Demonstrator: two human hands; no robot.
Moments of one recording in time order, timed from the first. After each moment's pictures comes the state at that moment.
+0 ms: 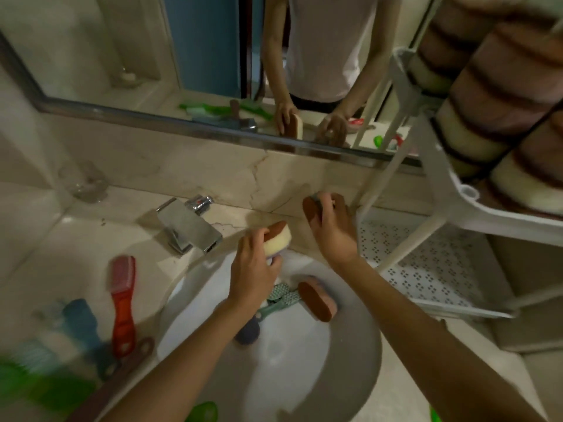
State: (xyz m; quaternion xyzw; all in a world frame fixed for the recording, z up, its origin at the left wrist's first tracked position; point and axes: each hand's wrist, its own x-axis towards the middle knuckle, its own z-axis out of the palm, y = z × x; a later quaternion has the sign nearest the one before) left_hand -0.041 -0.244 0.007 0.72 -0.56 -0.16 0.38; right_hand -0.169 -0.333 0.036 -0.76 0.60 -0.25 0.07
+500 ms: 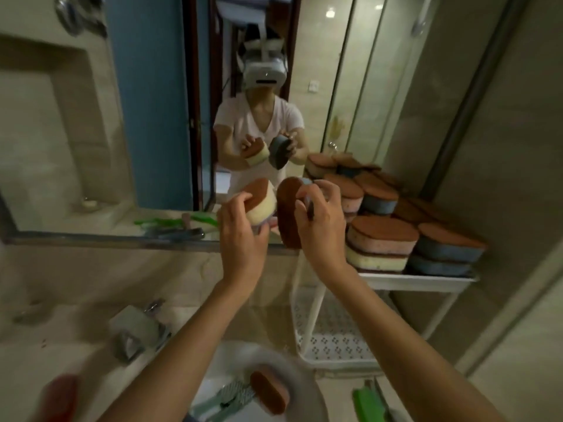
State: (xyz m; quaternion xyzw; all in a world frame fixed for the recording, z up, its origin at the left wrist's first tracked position) left_hand -0.109 -0.265 0.229 0.55 -0.55 -0.01 0.63; right_hand -0.215 -0.269 0.262 -0.69 0.51 -0.51 -0.05
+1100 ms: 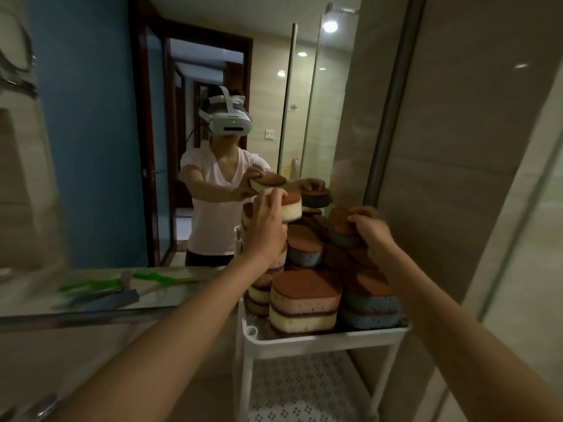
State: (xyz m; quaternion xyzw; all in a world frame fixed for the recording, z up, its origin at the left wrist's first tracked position) left_hand -0.247 -0.360 0.317 0.44 -0.73 -0.01 0.52; right_hand -0.428 -0.355 0.343 -0.43 0.64 -0.58 0.27
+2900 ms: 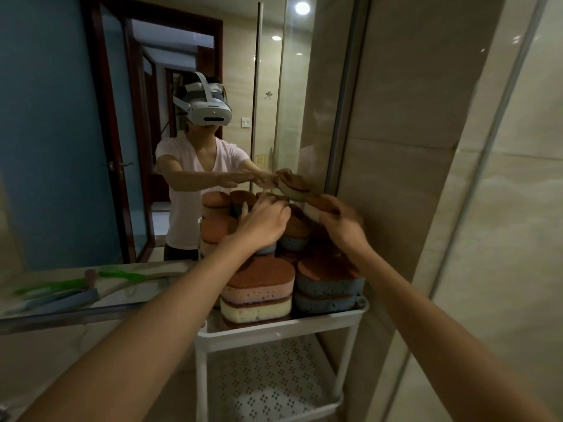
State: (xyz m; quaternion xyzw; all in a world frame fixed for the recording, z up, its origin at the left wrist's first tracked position) left_hand -0.314 -0.371 0.328 0.50 -0.82 -0.11 0.26; right_hand -0.477 -0.346 0.311 -0.59 0.61 -0.52 0.11
